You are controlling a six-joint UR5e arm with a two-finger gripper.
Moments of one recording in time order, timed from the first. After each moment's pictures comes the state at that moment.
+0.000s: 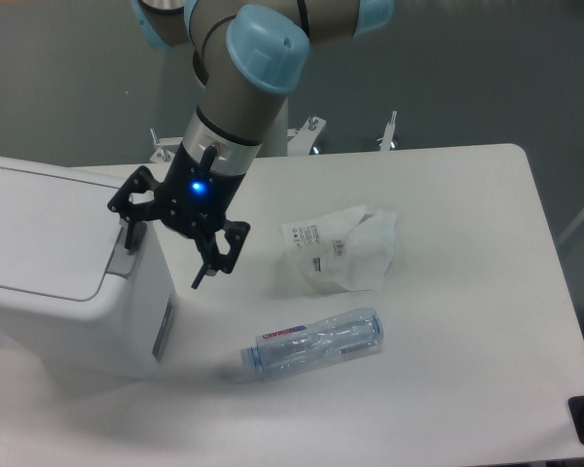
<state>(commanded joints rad) 2.34 -1.72 -1.59 -1.11 0.98 0.57</state>
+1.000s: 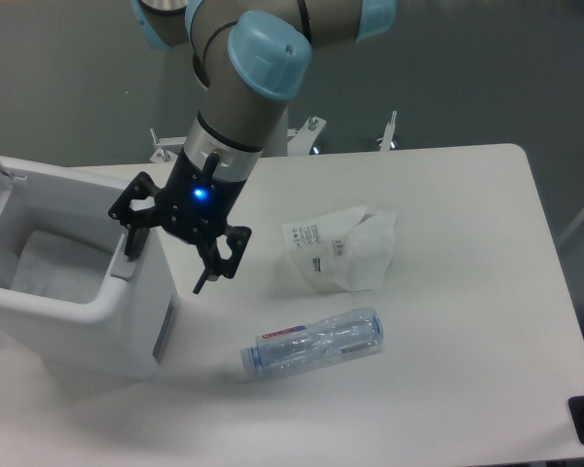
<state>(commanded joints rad) 2.34 -1.73 -1.58 -1.11 0.98 0.56</state>
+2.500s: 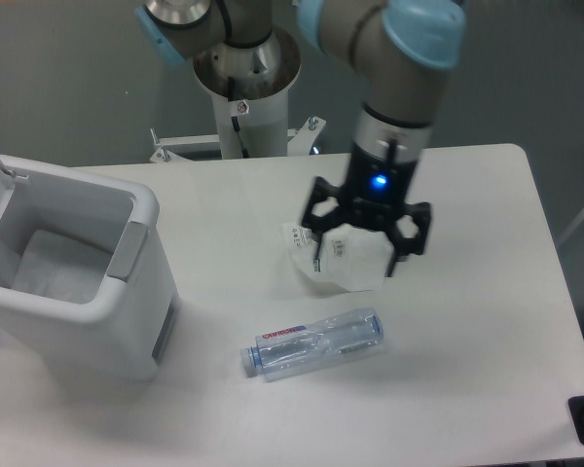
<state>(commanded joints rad) 2.71 -1.82 -1.60 -1.10 1.37 0.95</state>
